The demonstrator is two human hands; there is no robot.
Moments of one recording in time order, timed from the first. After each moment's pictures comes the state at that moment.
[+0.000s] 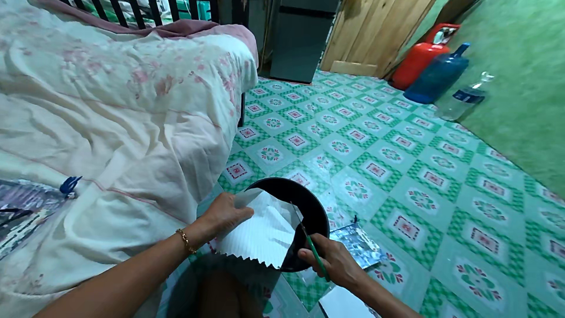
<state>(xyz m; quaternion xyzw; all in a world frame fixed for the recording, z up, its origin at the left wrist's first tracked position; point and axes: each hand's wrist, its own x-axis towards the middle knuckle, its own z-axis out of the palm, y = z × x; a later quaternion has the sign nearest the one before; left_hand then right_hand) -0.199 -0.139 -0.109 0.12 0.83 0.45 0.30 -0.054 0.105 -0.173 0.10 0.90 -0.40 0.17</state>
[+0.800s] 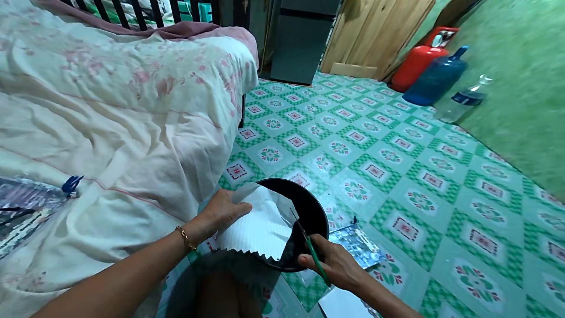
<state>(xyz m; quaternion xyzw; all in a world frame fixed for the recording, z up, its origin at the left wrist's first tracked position) -0.203 -0.140 -0.110 0.09 0.83 0.47 0.28 -0.053 0.108 -0.167 0.09 0.91 -0.35 0.20</state>
